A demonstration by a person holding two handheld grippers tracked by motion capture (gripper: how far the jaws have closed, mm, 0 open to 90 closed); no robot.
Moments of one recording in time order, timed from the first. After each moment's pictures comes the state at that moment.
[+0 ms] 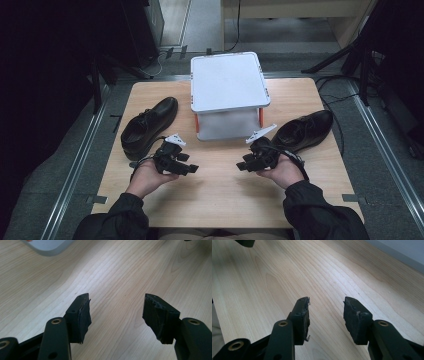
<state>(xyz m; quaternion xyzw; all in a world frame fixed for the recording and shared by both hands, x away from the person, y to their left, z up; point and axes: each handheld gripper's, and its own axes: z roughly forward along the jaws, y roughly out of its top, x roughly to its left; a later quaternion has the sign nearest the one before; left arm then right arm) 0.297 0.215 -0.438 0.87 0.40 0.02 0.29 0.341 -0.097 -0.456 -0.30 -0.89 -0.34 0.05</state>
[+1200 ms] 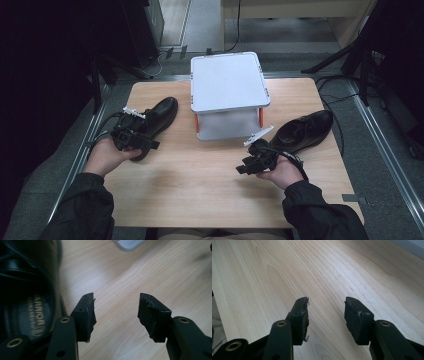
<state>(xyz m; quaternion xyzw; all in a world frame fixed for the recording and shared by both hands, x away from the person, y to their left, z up) 0.327 0.309 -0.363 0.84 0.50 0.05 0.22 0.338 -0.094 -0.460 -0.29 -0.90 -0.32 0.06</state>
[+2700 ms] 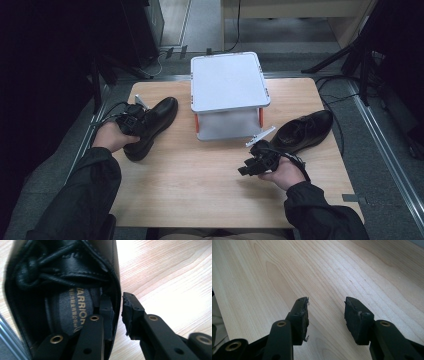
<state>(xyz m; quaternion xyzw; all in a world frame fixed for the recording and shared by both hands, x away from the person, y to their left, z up) 0.392 0.323 -0.395 0.82 0.56 0.01 0.08 0.337 -0.100 -0.462 -0.30 -0.90 -0.31 0.07</state>
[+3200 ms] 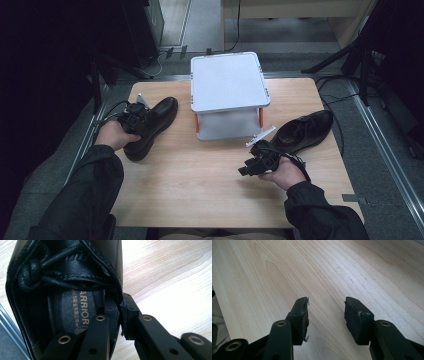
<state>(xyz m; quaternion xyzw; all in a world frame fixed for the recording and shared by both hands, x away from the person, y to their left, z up) 0.397 0.318 -0.394 0.81 0.58 0.01 0.06 0.337 -0.101 -0.463 -0.30 -0.90 -0.31 0.08</state>
